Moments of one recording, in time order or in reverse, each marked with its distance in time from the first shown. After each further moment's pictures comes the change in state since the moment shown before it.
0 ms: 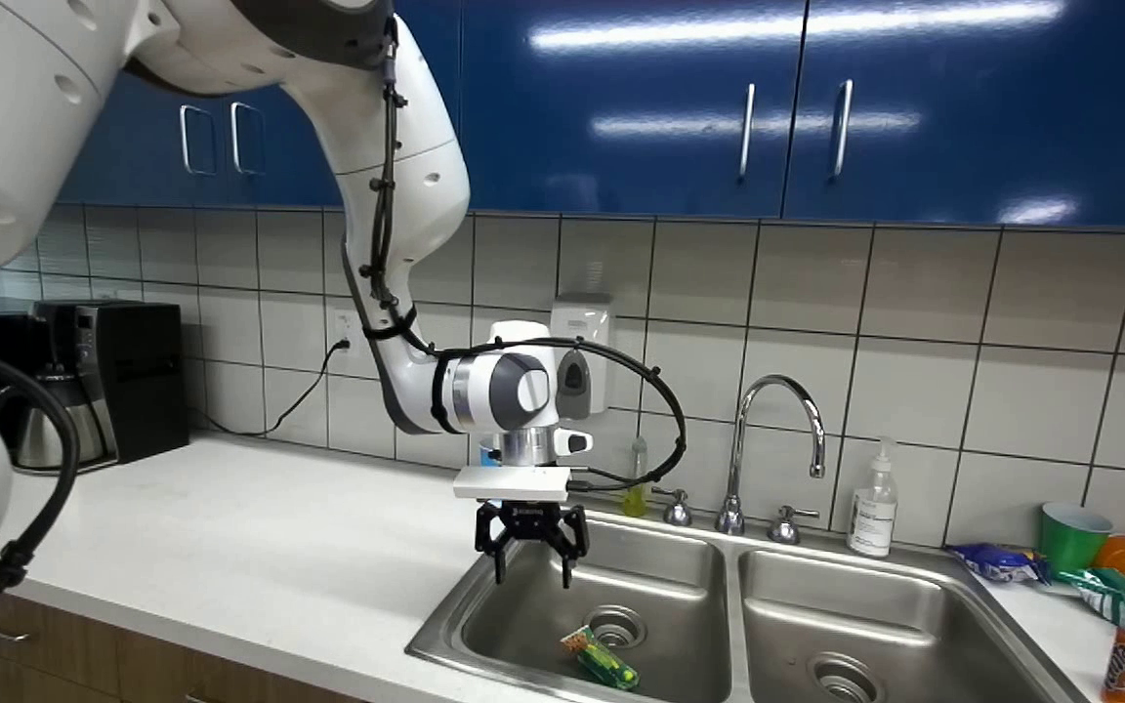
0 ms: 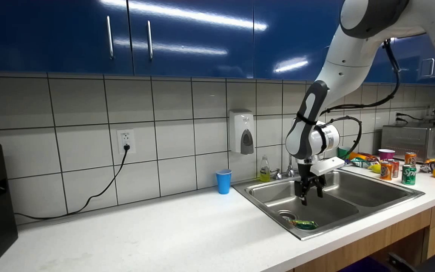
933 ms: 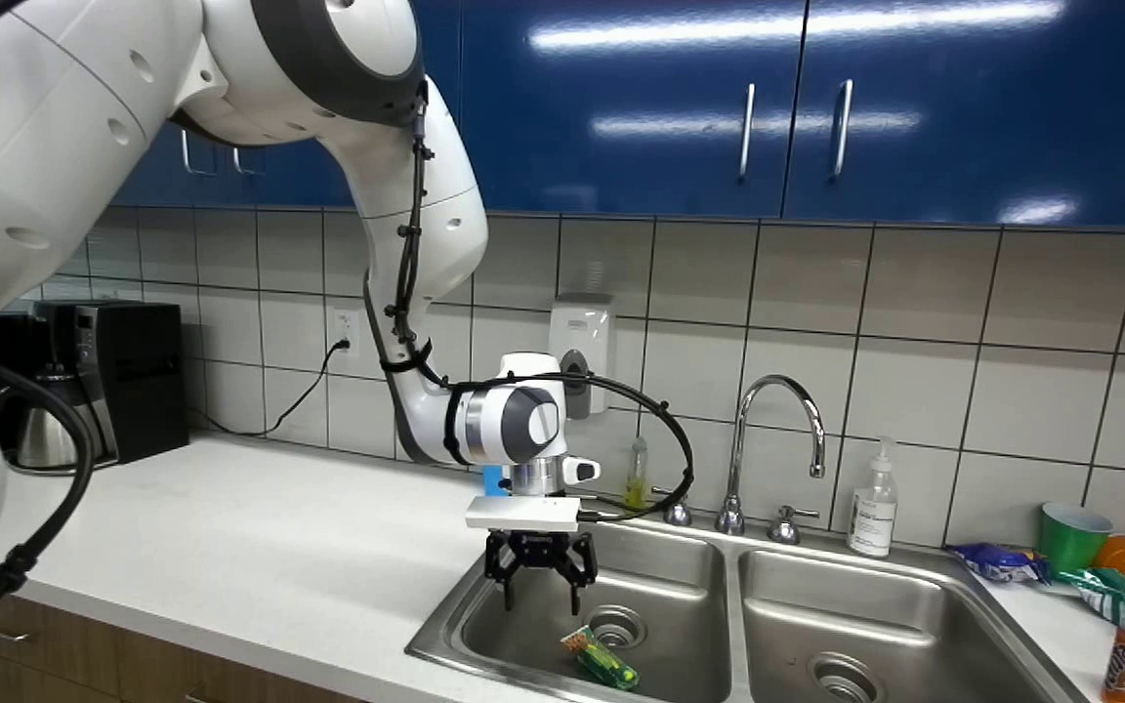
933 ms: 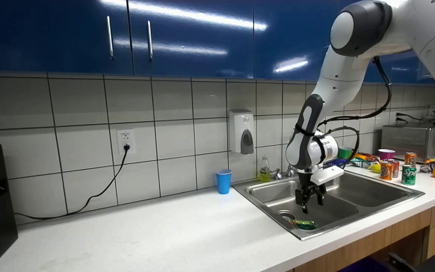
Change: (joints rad) arm -0.016 0.119 0.001 0.069 0.000 0.037 -0.011
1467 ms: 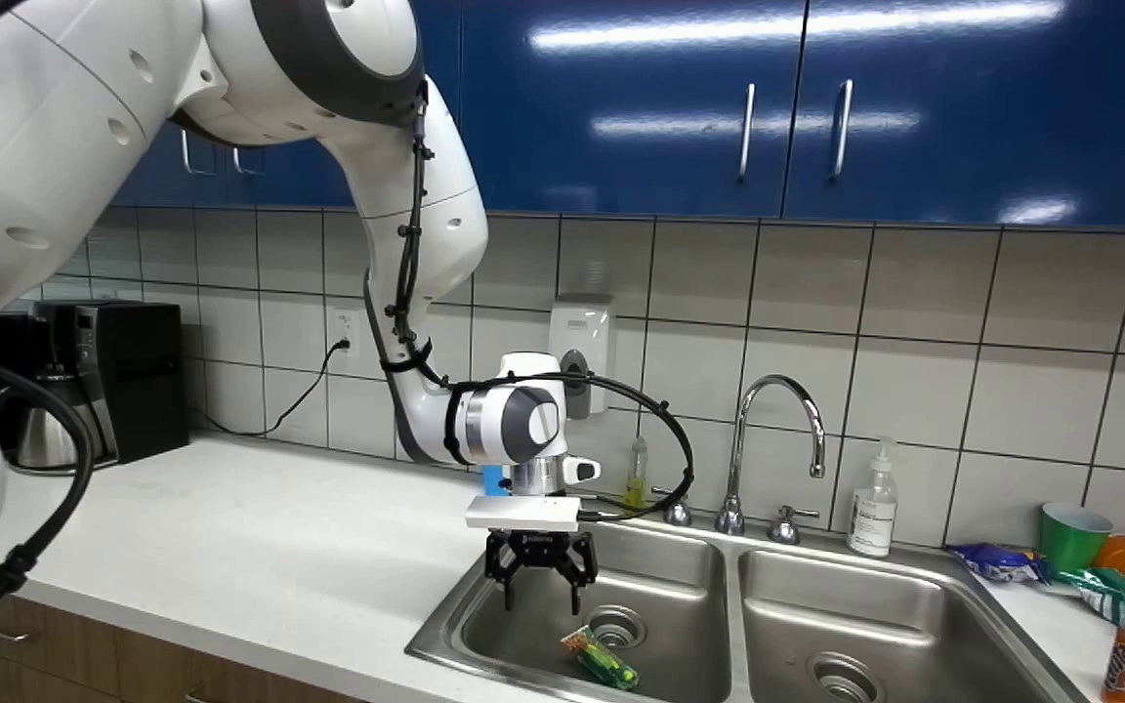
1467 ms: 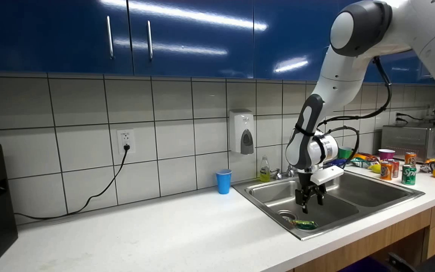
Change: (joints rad) arm 0.000 0.000 0.000 0.001 0.000 0.000 0.000
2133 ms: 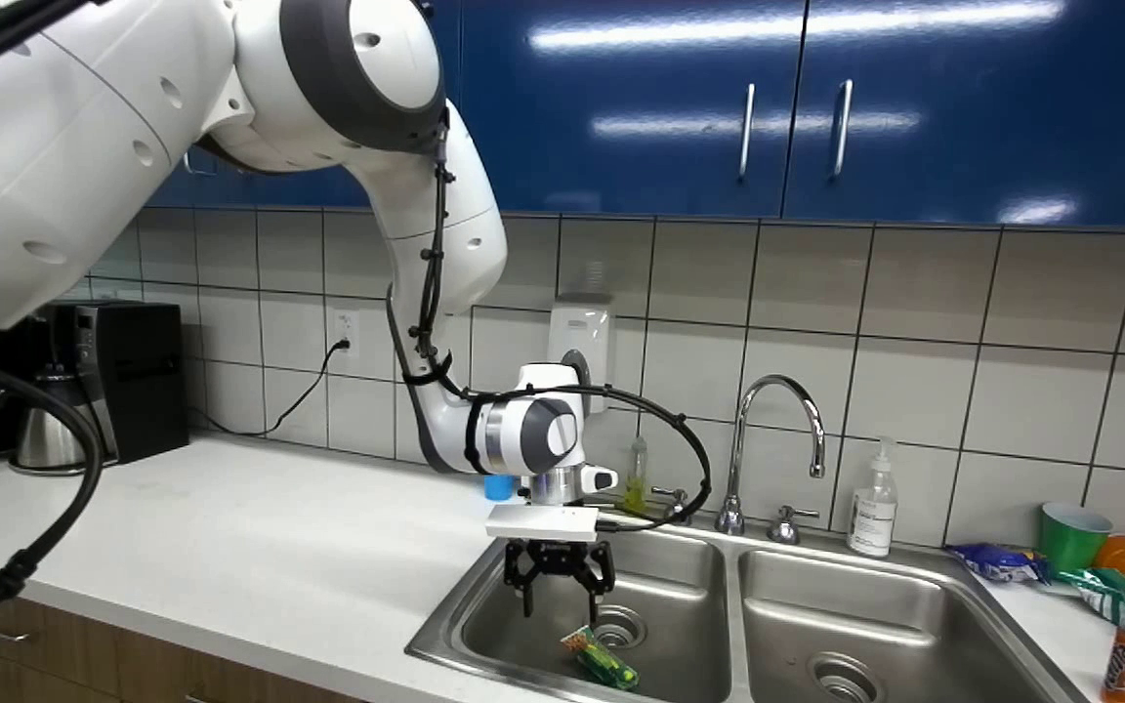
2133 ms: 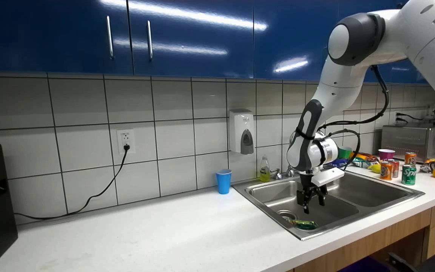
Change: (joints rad) arm -0.040 0.070 0.008 0.080 0.003 -0.006 -0.003
